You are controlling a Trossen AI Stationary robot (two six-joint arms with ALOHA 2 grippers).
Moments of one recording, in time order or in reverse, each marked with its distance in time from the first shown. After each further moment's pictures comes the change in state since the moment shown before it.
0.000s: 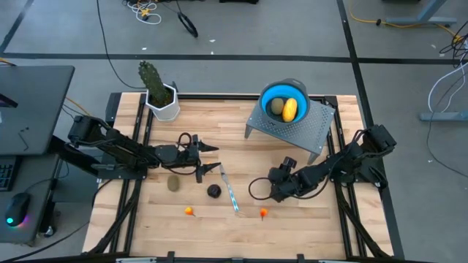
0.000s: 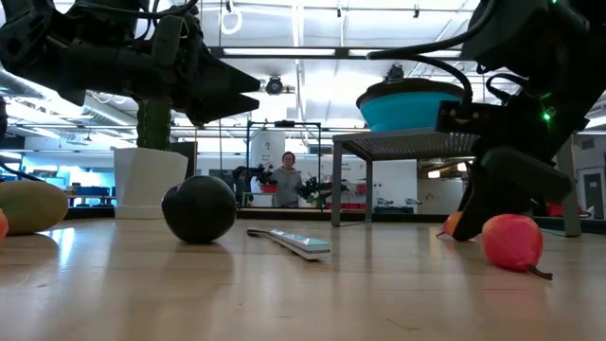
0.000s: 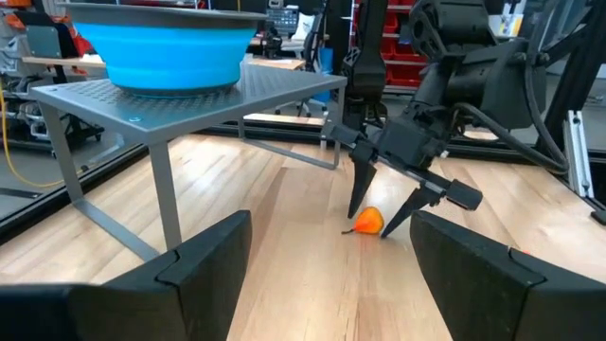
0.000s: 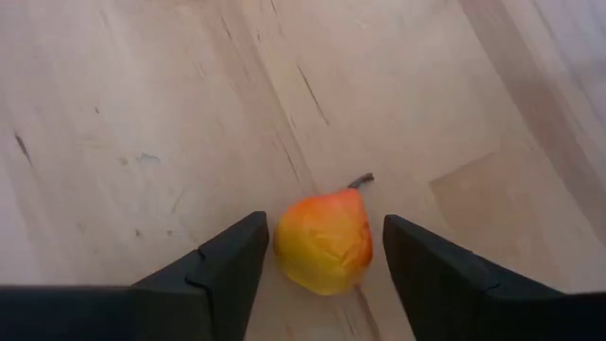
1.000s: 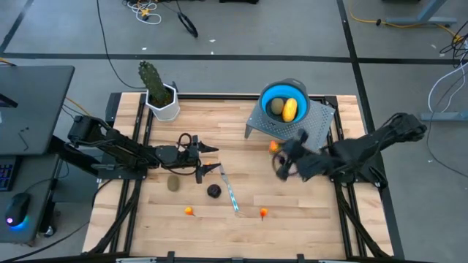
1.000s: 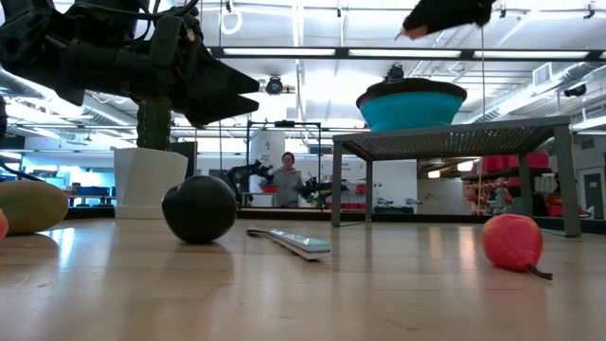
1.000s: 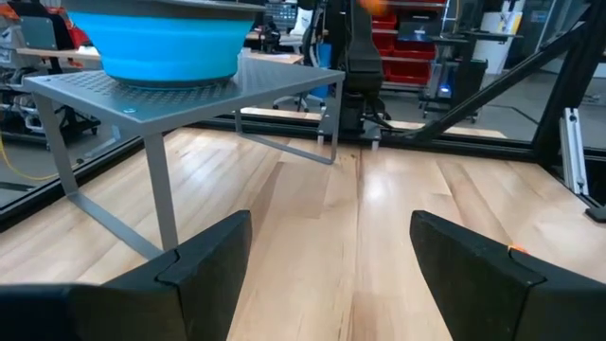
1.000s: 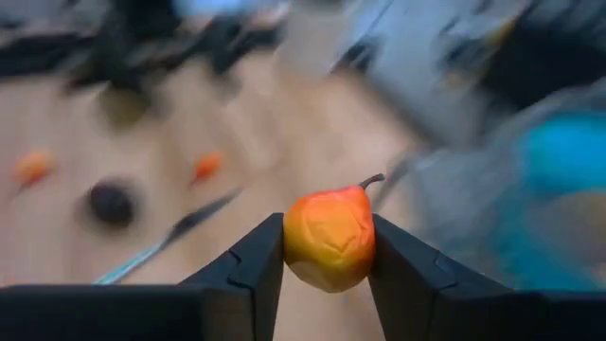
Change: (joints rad) left arm -0.008 0.000 0.000 -0.013 0.000 -0.017; right arm -0.022 -0.490 0.301 -0.212 0.305 -0.288
